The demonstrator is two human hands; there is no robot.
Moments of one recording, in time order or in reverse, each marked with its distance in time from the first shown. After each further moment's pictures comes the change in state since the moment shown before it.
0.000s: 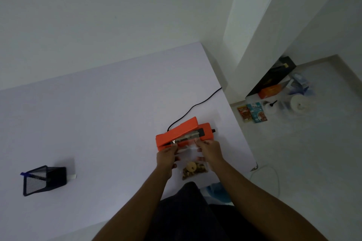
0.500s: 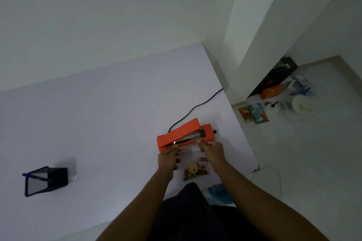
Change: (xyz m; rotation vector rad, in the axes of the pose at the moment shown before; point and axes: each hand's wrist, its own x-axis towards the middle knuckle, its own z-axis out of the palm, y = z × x) left_hand 0.001 -0.003 -0.001 0.022 0.020 0.015; right_hand -0.004 -0.002 -0.003 0.033 0.004 0.015
